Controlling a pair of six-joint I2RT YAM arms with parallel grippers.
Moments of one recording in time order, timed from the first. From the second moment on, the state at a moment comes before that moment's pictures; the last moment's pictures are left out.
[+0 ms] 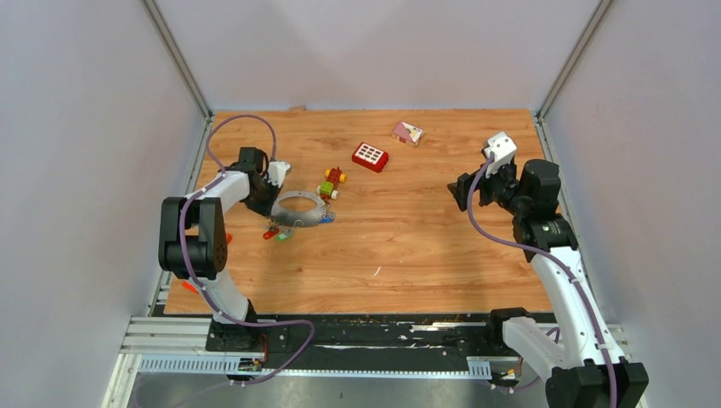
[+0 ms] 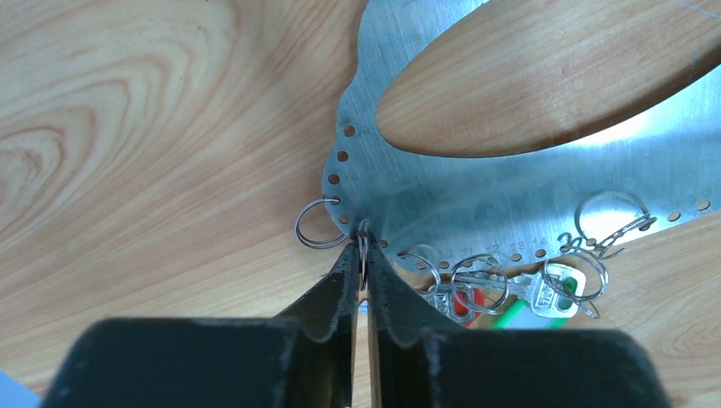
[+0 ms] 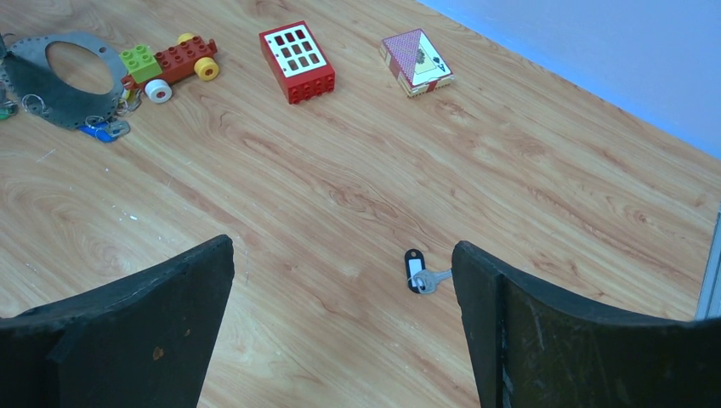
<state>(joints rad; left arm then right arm) -0.02 1.73 1.08 -0.55 0.10 0.41 0.09 0.92 0.87 -0.26 -0.44 -0.24</state>
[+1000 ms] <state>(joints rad) -0.39 1.01 0.94 -0.48 0.80 0.69 0.22 1.03 0.88 -0.26 -0.85 -0.26</state>
